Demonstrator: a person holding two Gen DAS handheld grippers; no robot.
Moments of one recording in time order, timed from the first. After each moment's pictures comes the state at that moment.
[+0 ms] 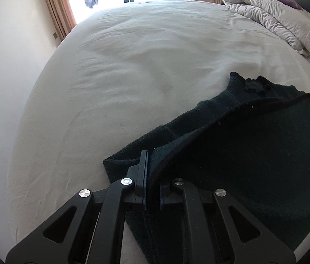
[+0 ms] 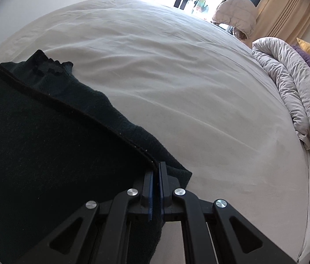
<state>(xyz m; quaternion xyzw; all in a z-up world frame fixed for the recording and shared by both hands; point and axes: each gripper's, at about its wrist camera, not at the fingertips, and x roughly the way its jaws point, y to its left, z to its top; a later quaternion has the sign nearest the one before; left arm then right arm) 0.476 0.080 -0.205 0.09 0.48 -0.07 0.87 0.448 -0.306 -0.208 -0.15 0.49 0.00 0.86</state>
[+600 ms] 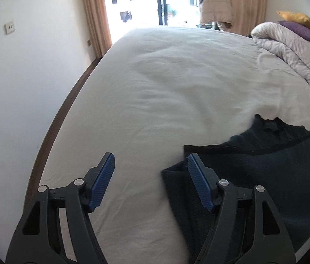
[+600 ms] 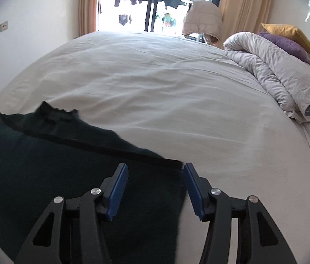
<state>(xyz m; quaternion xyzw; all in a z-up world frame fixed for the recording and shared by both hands) 0.452 0.113 -0.155 0.07 0.40 0.00 0.92 0.408 -0.286 -0.162 -0.04 0.41 -0.03 0.91</state>
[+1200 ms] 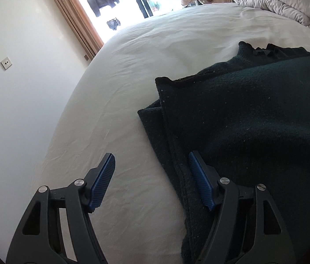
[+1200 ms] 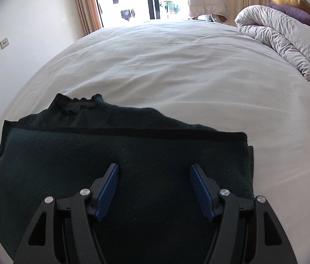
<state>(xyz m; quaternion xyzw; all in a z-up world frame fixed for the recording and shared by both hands) 0.395 0.077 -0.232 0.20 0.40 0.03 0.89 0.426 -0.268 -0.215 0.05 0.43 0.00 0.90</state>
